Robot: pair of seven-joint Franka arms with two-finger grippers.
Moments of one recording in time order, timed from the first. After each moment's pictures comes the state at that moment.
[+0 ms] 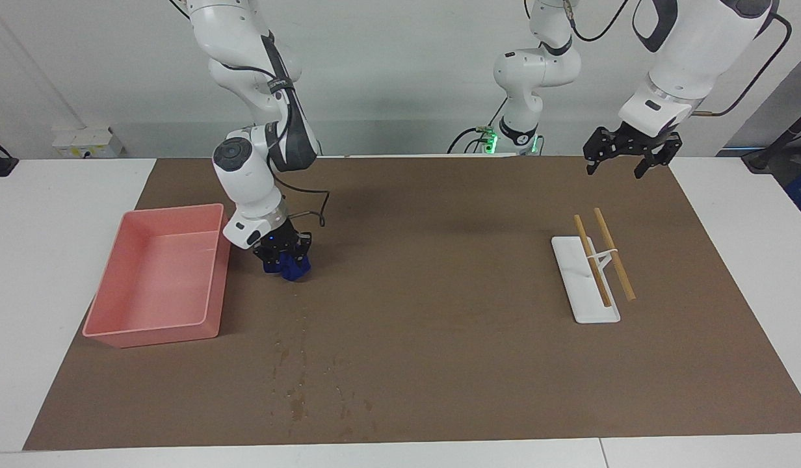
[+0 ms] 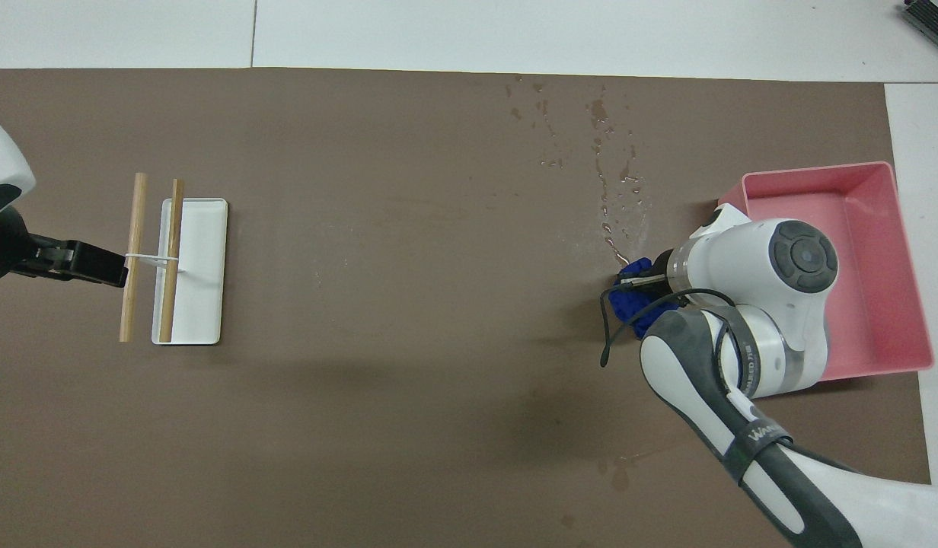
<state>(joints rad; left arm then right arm) 0.04 -0.05 -0.12 -1.65 -0.01 1.55 0.10 0.10 0.15 0.10 -2.14 0.12 2.40 0.01</state>
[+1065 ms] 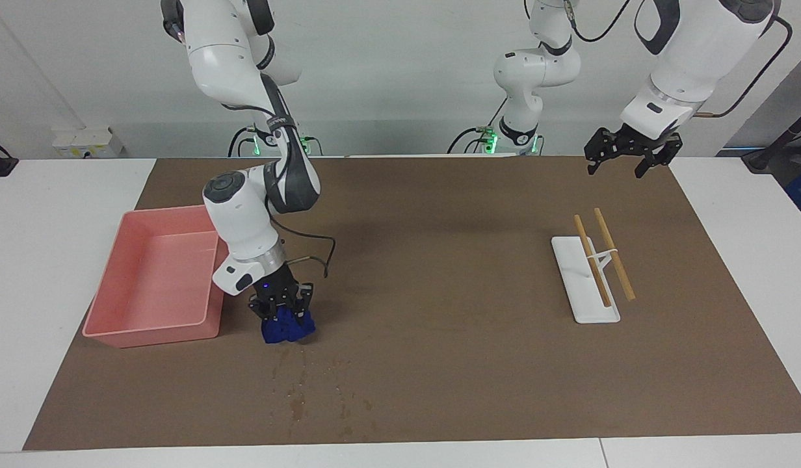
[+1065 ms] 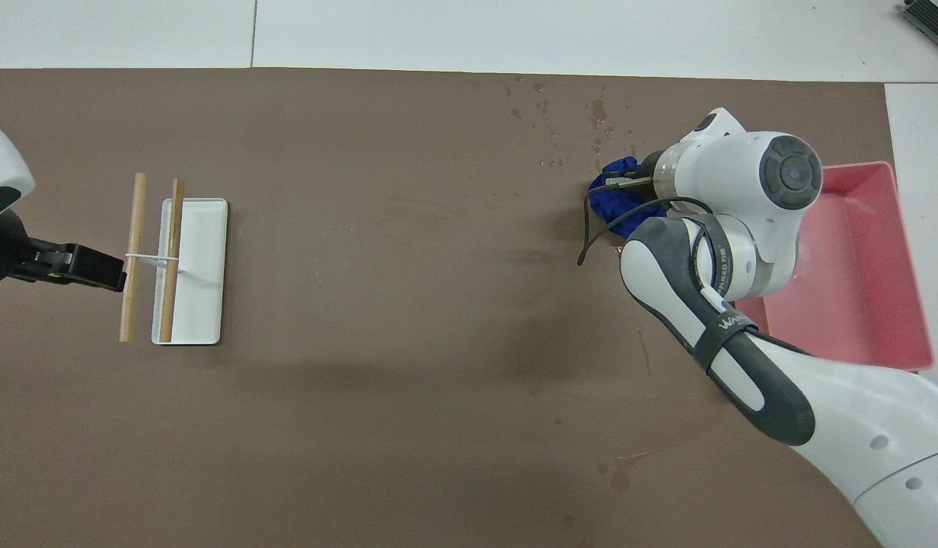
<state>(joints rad) 0.04 -0.05 -0.12 -1.66 -0.01 1.54 0.10 0.10 0.46 0.10 -1.75 0.12 2.55 0.01</state>
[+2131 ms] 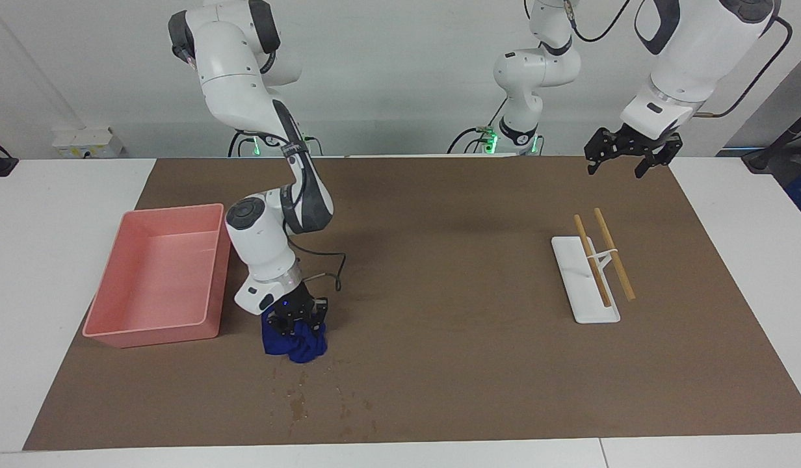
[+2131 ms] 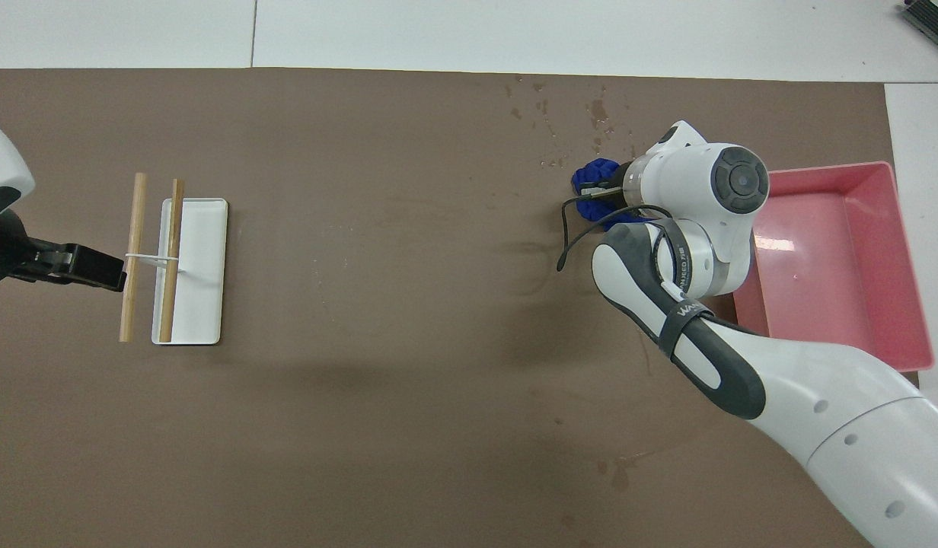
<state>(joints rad) 0.04 -0.05 -0.12 -1.66 -0.01 1.54 0.10 0.13 0.53 0.10 -1.78 0.12 2.61 -0.05</state>
